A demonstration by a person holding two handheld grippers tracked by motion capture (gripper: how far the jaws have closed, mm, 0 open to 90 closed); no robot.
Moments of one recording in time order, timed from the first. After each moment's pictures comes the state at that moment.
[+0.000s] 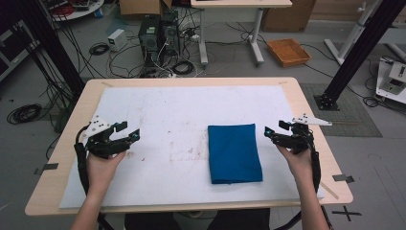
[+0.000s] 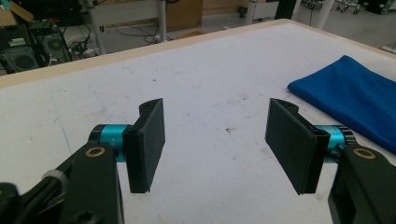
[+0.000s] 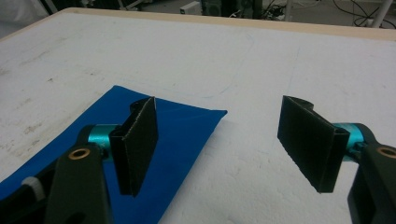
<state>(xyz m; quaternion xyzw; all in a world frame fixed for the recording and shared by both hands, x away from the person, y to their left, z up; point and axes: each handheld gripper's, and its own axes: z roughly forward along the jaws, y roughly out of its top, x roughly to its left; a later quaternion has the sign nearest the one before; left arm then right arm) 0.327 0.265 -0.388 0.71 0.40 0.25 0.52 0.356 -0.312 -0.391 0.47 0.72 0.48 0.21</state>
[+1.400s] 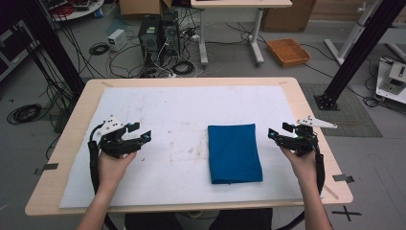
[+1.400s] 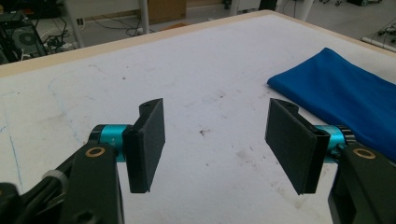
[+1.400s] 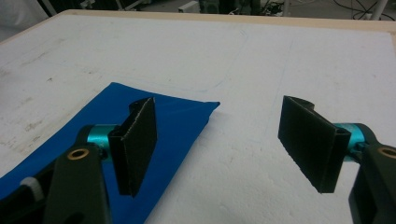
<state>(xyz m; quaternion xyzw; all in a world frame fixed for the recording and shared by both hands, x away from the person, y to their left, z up) 0.336 0.236 -0.393 0.73 0.39 0.22 0.52 0.350 -0.323 -0.393 0.47 0.71 0.48 0.21</state>
